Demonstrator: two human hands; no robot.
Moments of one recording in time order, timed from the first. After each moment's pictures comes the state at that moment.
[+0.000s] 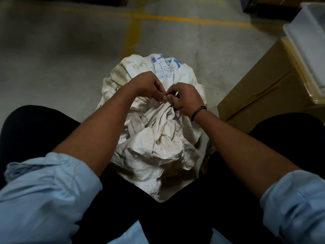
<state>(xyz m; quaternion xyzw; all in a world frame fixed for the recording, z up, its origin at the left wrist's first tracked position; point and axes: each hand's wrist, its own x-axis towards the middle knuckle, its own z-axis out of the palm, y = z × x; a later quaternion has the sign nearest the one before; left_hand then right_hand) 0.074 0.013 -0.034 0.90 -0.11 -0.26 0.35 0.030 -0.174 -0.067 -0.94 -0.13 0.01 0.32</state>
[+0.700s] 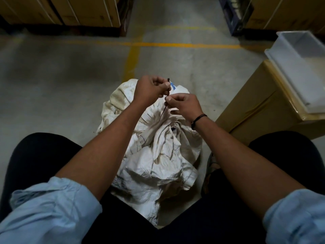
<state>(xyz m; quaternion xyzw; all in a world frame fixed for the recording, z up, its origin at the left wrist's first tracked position) 0.093 -0.025 -0.009 0.80 -0.02 -0.03 0.59 0.046 -0.178 -0.028 -0.72 0.06 0.10 0.68</state>
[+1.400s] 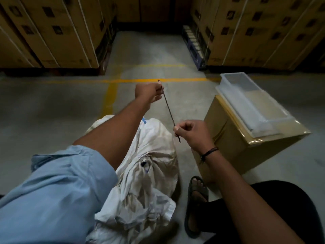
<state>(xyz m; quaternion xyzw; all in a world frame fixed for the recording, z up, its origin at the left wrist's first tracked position) 0.177 -0.157 0.070 0.64 0.12 -0.07 0.76 0.008 -0.298 0.040 -0.85 0.07 -0.05 0.52</state>
